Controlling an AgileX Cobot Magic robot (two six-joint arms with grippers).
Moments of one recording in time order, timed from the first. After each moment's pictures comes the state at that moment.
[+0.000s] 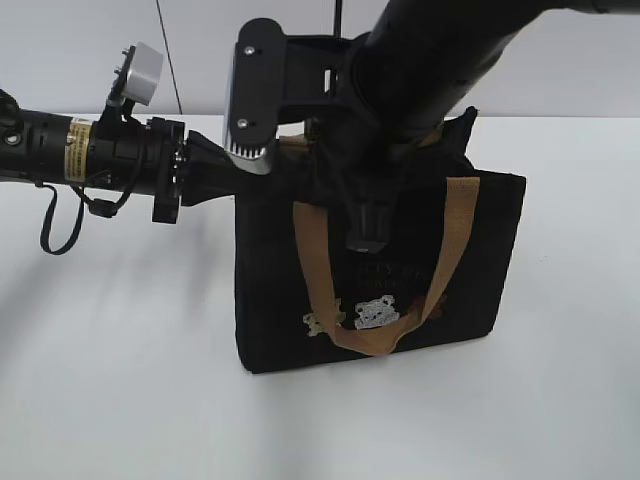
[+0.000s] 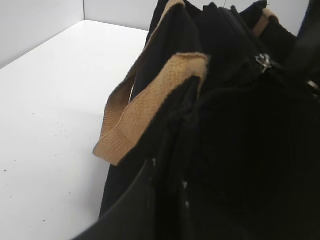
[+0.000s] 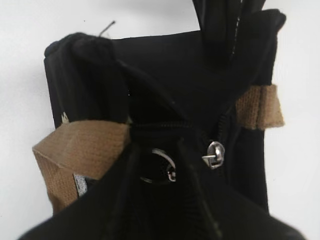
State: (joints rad) left arm -0.15 2.03 -1.12 1.53 -1.21 -0.83; right arm 0.75 1.71 -1.34 0.00 0.78 -0.87
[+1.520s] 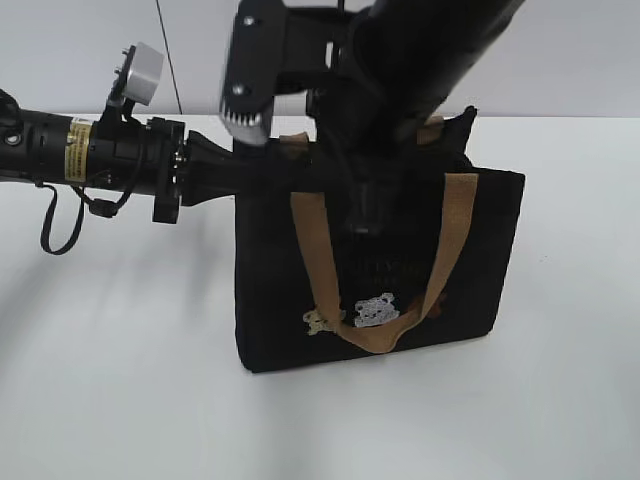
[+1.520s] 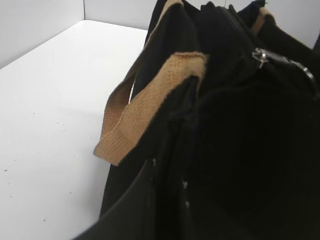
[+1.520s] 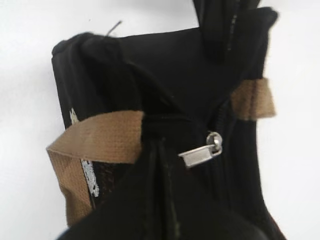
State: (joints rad) left arm -0.15 2.03 -1.12 1.53 -1.21 -0.83; right arm 0.75 1.71 -1.39 0.00 0.85 -0.86
